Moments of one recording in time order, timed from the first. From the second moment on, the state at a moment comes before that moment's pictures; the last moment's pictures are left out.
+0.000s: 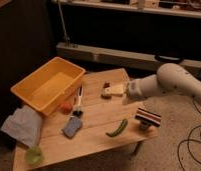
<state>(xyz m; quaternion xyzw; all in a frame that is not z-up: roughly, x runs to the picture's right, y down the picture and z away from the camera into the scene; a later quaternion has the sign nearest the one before) 0.094 0.023 0.642 -0.39 -0.14 0.73 0.55</state>
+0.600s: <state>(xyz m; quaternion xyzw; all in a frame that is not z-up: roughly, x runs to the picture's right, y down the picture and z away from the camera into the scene) 0.133 0.012 0.634 -0.37 -0.17 0.74 0.54</state>
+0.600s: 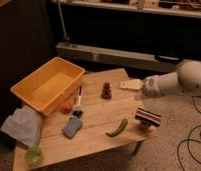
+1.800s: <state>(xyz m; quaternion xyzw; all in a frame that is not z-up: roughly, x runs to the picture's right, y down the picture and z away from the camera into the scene) 0.088 0.021 0.635 -0.26 -0.02 0.73 0.63</state>
